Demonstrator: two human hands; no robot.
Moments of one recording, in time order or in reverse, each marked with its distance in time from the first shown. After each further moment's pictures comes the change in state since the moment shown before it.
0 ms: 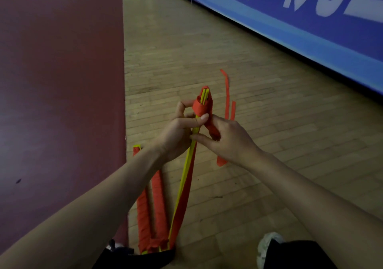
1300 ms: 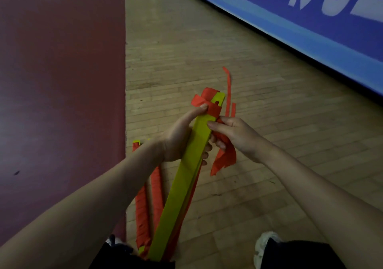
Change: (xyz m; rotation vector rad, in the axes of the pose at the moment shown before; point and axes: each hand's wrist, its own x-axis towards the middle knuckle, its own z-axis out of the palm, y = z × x) left_hand 0.006 -0.004 -0.014 0.270 -0.084 -0.575; right_hand 0.007 0.009 -0.005 0.730 -0.217 0.355
